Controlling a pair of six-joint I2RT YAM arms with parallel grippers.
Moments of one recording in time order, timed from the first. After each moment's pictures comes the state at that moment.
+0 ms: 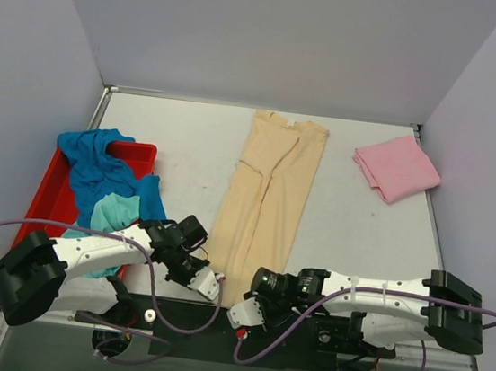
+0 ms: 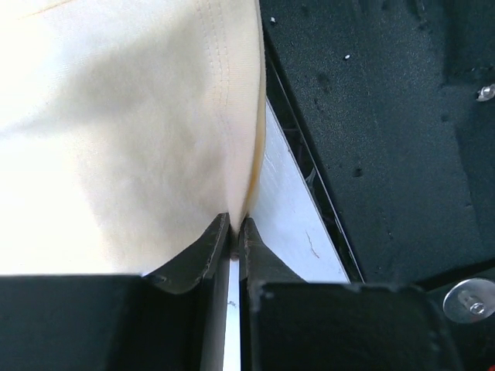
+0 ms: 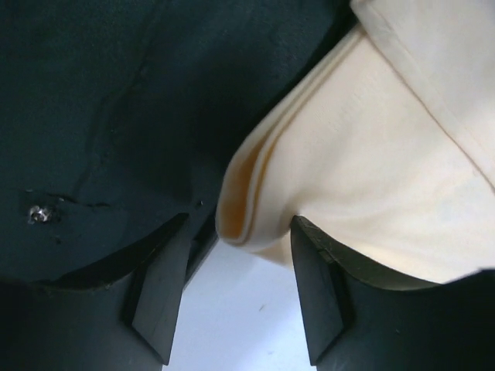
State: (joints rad) left arm -0.86 1.20 0.56 -0.68 0.47 1.12; right arm 1.36 1.22 0.60 -0.58 -0.11 -0.78
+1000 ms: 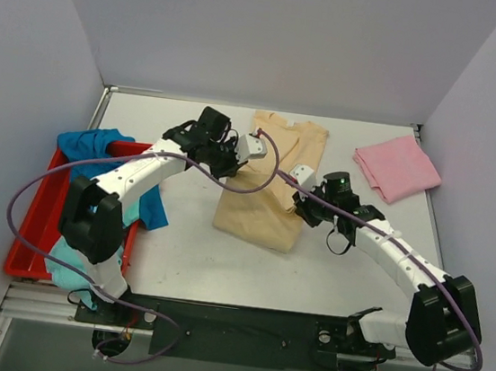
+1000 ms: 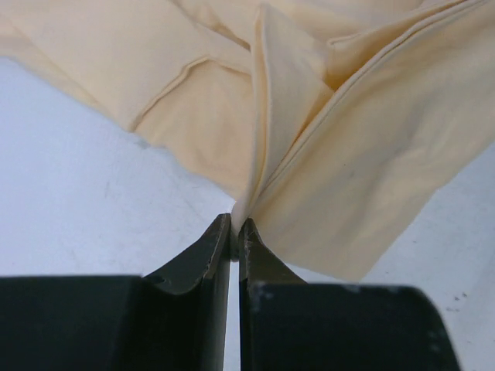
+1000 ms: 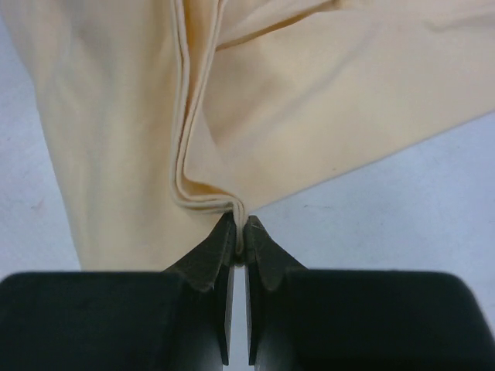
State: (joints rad) left arm -0.54 1.68 1.42 -0.63 0.37 0.63; right arm 0.46 1.25 0.75 -0.28 -0.26 -0.43
